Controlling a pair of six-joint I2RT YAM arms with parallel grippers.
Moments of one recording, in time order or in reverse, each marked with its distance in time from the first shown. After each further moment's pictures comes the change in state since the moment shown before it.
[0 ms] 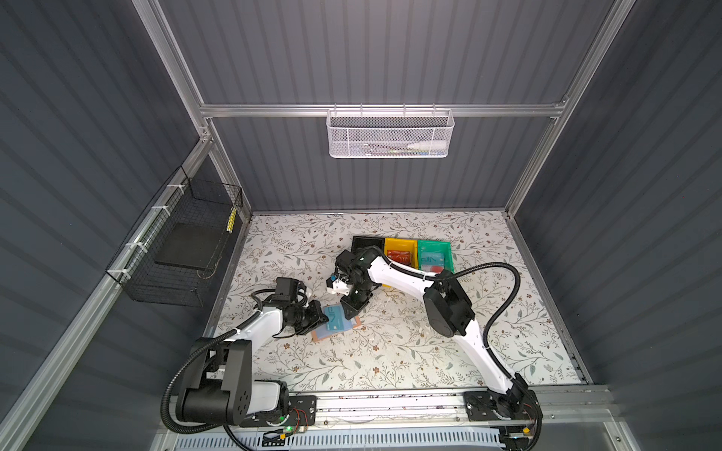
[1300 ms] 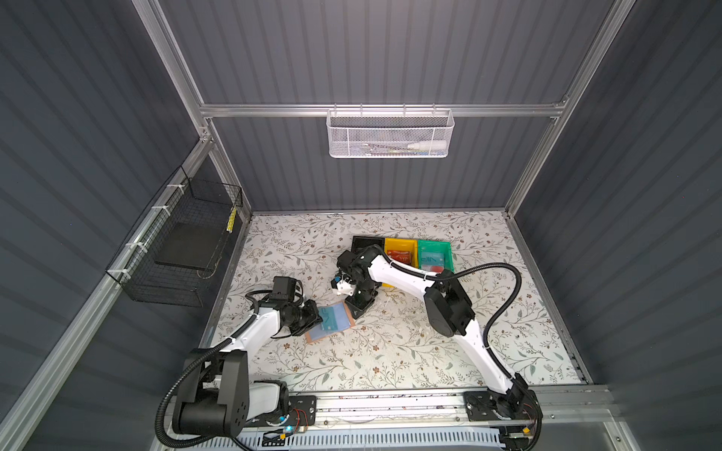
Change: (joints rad) left arm 0.000 -0.039 0.006 -0.045 -0.065 -0.061; right arm -0.002 -0.003 0.027 -0.099 0.100 -0.015
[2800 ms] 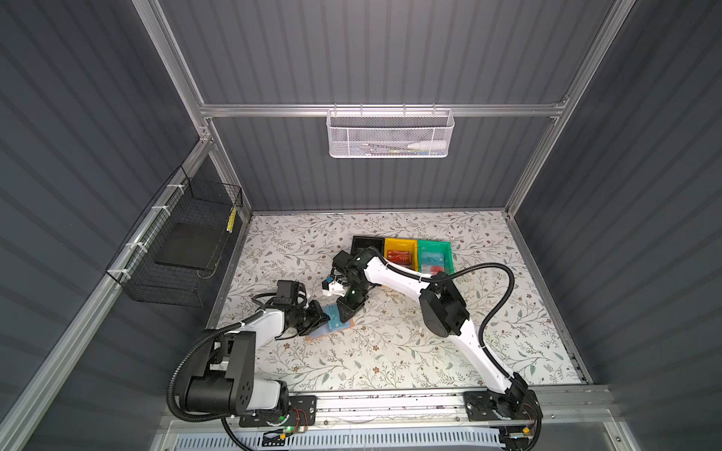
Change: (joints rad) left arm -0.001 0.105 -0.063 0.221 0.095 -0.052; right arm 0.014 0.058 0.066 0.045 -0.219 0.008
